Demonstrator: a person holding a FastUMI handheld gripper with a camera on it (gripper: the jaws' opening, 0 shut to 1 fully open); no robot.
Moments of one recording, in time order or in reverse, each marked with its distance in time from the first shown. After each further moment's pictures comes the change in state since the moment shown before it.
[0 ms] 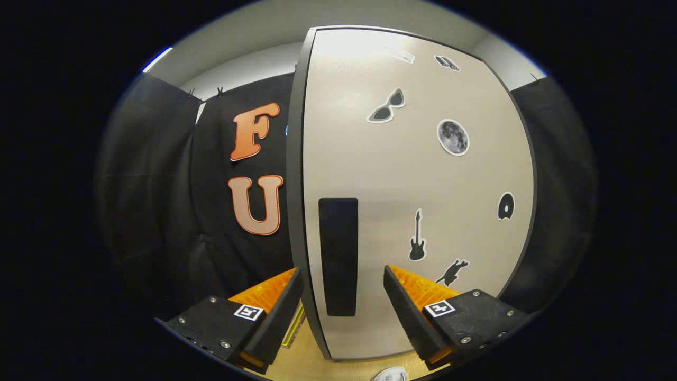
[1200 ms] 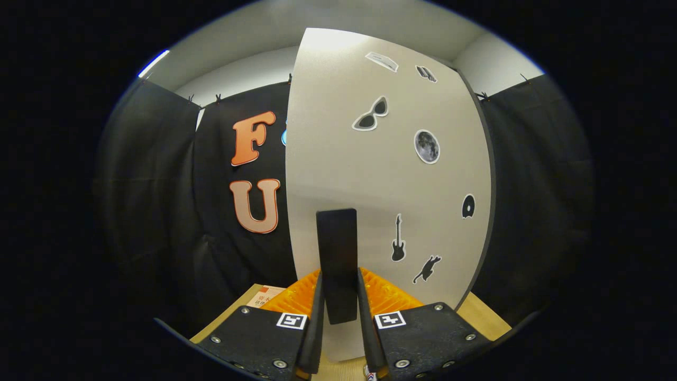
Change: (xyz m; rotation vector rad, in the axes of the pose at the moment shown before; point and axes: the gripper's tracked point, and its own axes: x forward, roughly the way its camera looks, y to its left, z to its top) arm -0.075 -0.026 0.003 0.022 0.011 -0.014
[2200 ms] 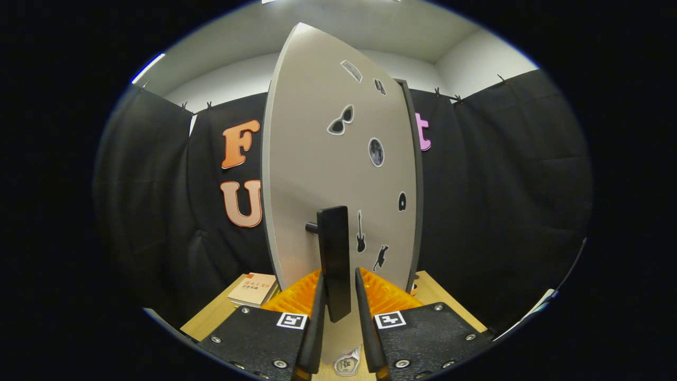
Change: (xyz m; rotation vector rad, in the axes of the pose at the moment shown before) arm -0.088 -0.086 -0.001 -0.003 -0.001 -0.074
